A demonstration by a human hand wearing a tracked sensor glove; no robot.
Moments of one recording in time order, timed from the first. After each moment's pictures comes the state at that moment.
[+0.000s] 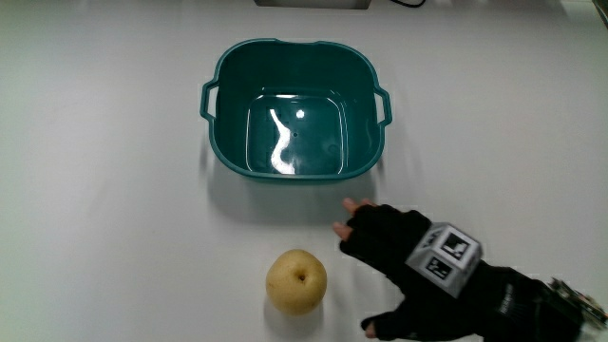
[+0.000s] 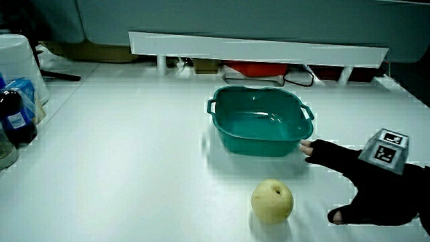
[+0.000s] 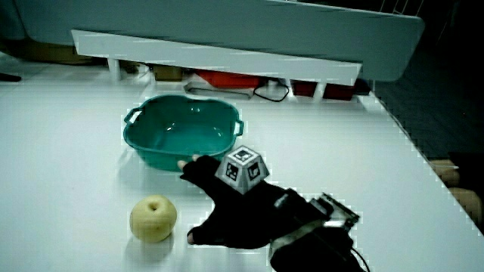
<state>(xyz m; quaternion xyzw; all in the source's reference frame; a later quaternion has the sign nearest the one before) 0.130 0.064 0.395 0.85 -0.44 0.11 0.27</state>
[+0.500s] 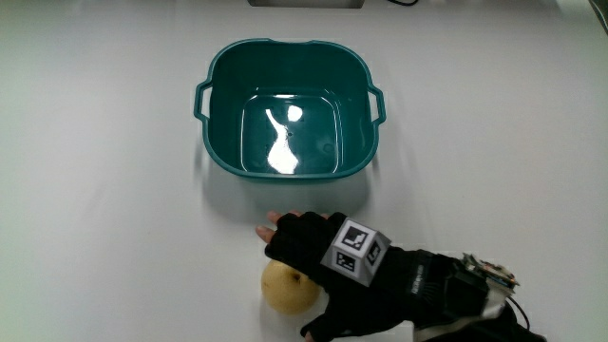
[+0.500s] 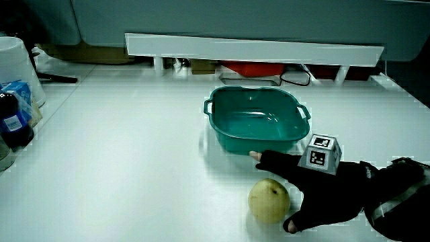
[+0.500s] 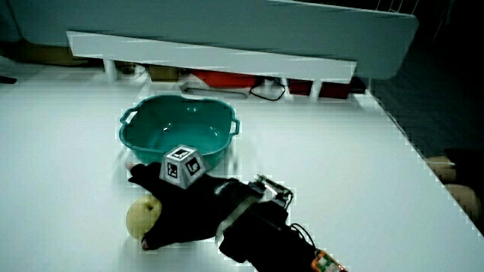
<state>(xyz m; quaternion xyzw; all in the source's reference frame) 0.042 0.062 0.427 0.80 -0.51 0.09 0.31</state>
